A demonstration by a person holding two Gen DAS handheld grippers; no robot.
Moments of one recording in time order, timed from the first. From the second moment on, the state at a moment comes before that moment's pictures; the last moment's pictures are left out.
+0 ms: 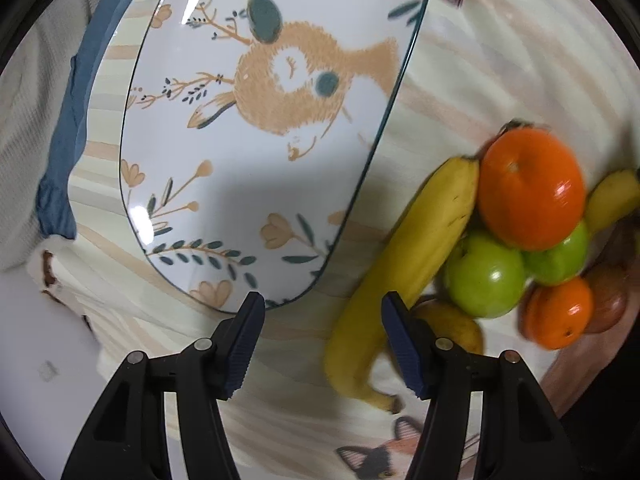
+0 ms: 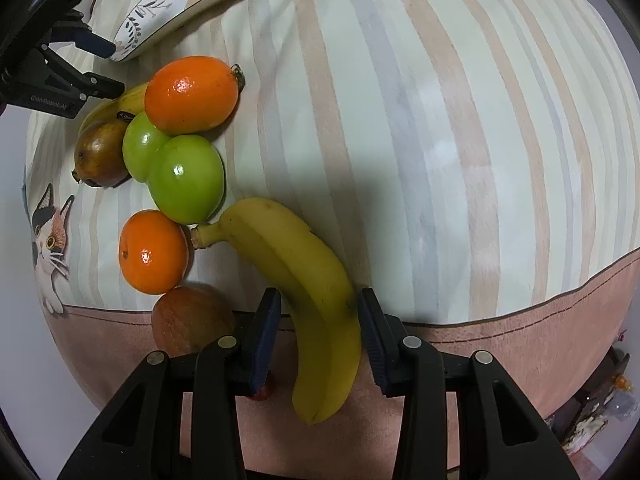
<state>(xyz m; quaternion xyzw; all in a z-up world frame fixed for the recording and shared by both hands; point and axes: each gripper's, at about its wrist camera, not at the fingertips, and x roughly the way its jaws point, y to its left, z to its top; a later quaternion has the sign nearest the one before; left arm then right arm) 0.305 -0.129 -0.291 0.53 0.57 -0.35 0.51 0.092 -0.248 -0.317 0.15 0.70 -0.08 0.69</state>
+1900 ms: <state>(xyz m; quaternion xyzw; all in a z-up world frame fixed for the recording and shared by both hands) 0.287 -0.005 -0.312 0.44 0.62 -0.16 0.63 0.035 -0.229 -0.338 0.11 0.69 -0.12 0.71</state>
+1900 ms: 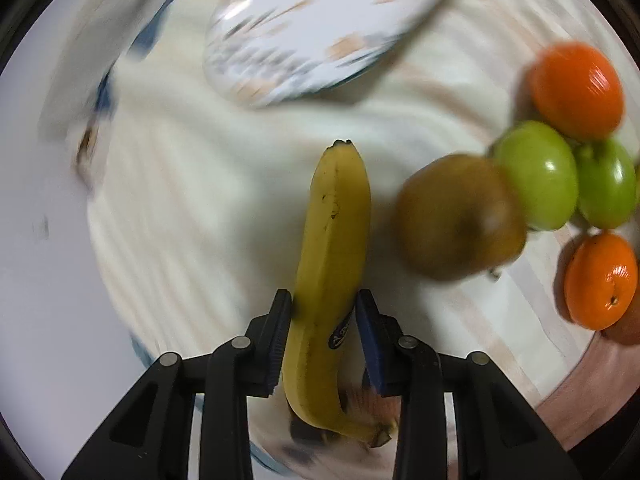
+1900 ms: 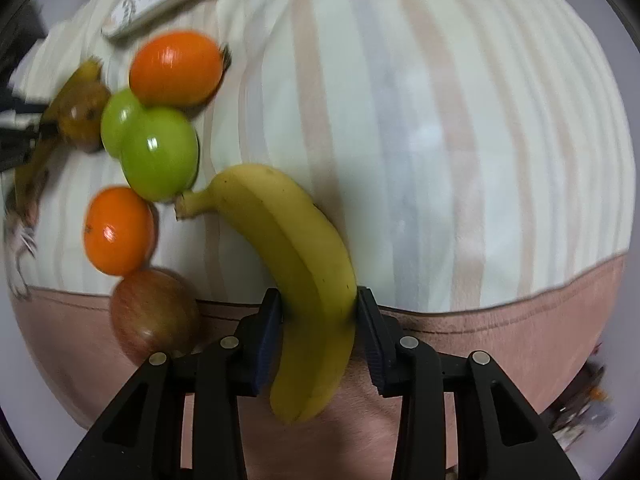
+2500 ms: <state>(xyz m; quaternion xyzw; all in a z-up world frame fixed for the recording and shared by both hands) 0.268 0.087 -0.316 0.25 0.68 -0.12 0.68 0.038 -0.232 -0.345 0.20 0.67 -0.17 0.70</state>
